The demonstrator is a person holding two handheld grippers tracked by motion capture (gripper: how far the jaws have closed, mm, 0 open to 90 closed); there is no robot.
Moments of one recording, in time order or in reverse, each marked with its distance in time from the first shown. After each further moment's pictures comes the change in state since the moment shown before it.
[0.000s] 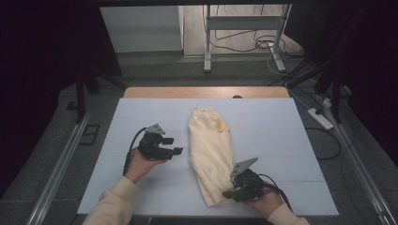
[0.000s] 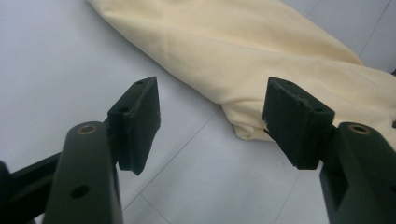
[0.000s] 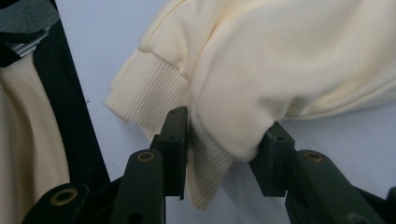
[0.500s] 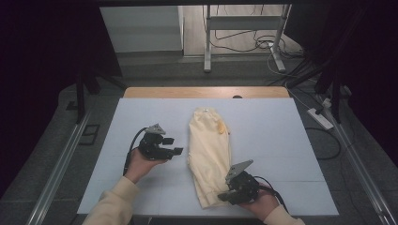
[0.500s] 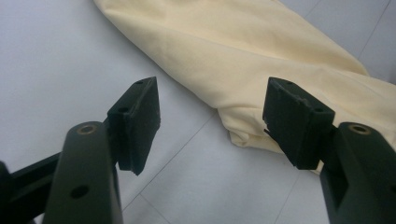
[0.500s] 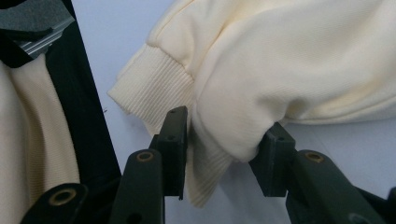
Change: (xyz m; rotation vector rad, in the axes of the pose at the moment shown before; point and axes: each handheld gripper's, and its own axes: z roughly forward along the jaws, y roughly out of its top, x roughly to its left) left arm 0.000 0.000 0.001 0.005 0.000 0.001; right arm 0.010 0.005 0.007 -0.009 0.021 -0.019
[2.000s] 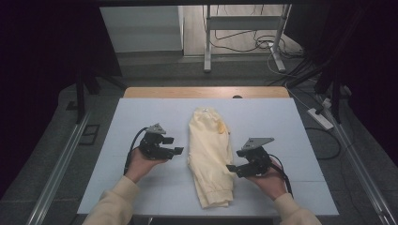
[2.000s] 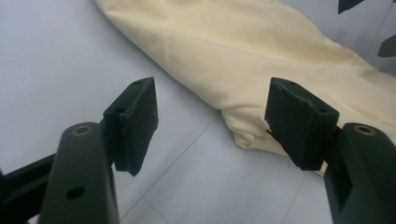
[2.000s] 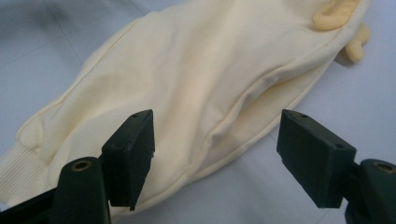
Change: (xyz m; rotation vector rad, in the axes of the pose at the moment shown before) left arm 0.001 0.001 0.002 -0.004 0.008 0.002; right arm -0.065 0.016 -0.036 -0.228 -0.198 0.090
